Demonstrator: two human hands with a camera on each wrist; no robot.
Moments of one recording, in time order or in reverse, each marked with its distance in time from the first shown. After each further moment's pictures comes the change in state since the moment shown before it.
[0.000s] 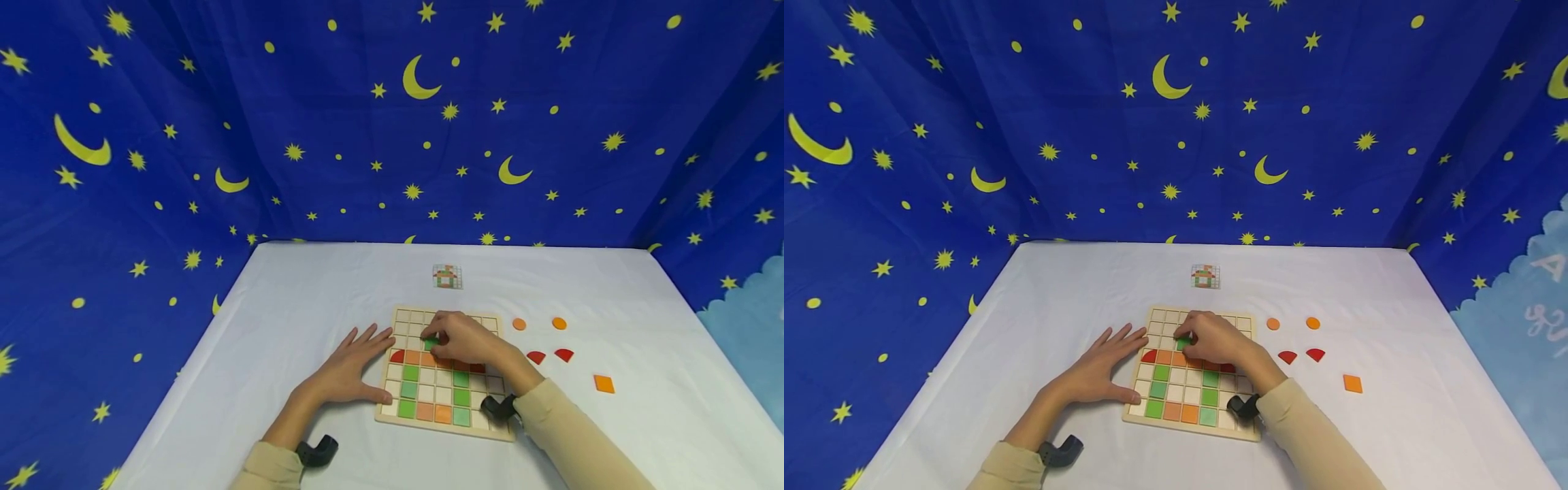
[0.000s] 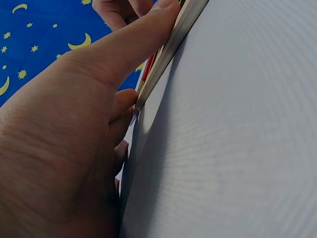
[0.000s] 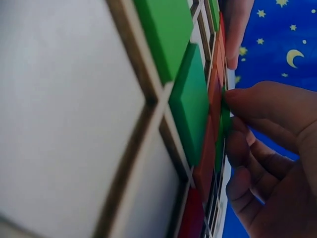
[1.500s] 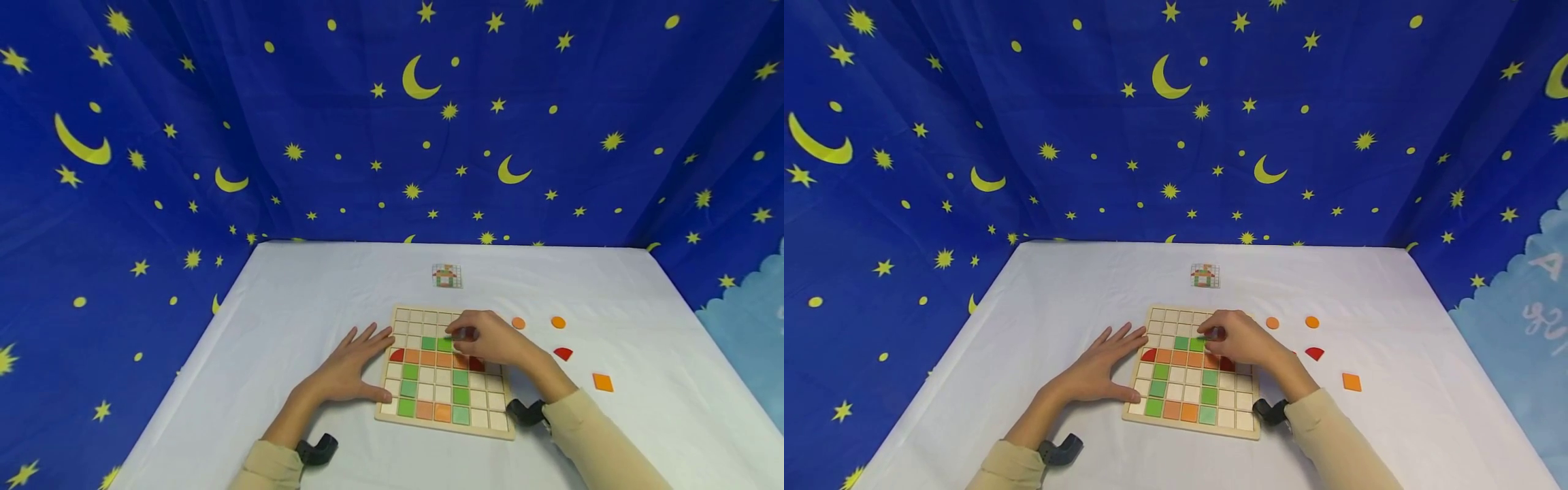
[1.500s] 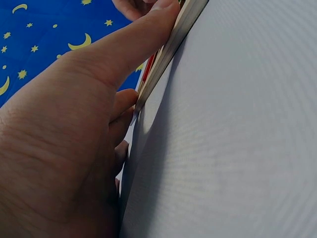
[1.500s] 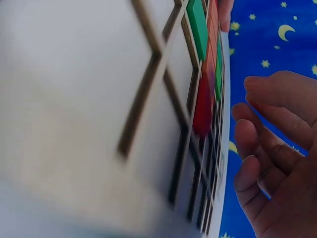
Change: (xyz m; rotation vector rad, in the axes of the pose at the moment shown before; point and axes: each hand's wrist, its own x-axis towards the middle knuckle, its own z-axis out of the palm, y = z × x) left_hand -0.001 0.002 -0.002 -0.020 0.002 0.001; right_hand -0.039 0.016 -0.017 0.148 0.080 0.074
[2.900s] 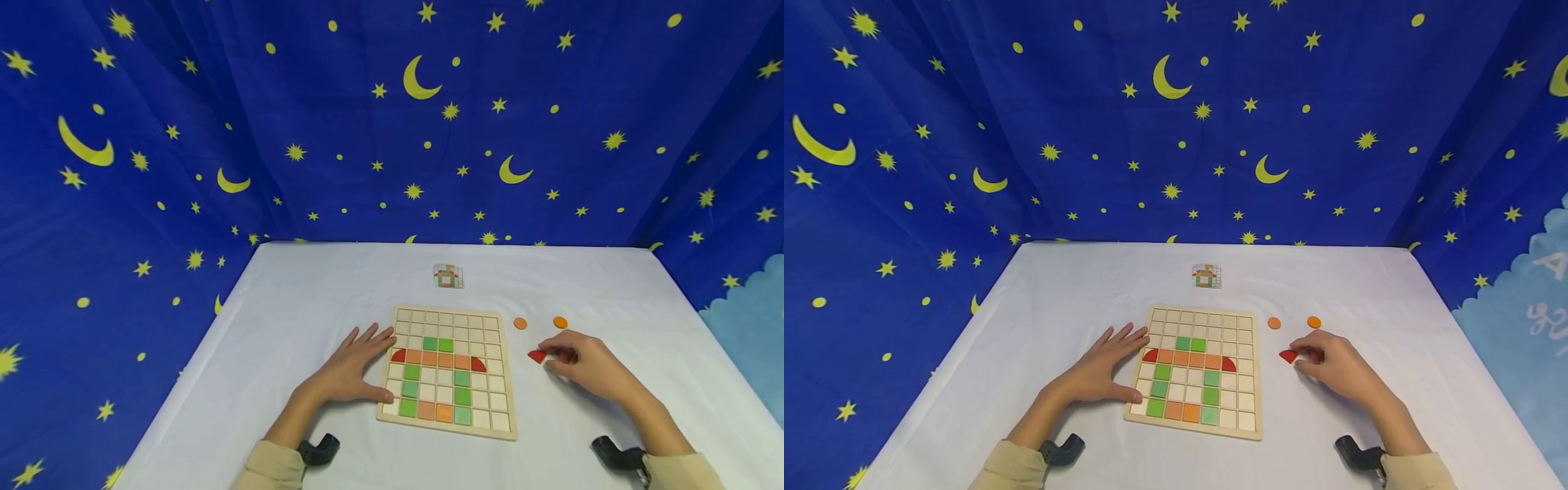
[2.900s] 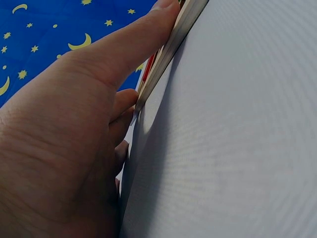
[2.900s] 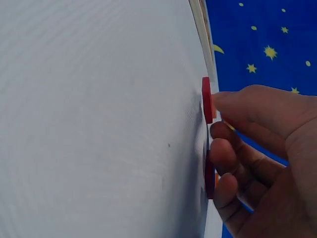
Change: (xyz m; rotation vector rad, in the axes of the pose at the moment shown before) left_hand 0.002 -0.003 0.003 0.011 -0.010 -0.018; right_hand -0.125 0.056 -0.042 -0.130 0.250 0.273
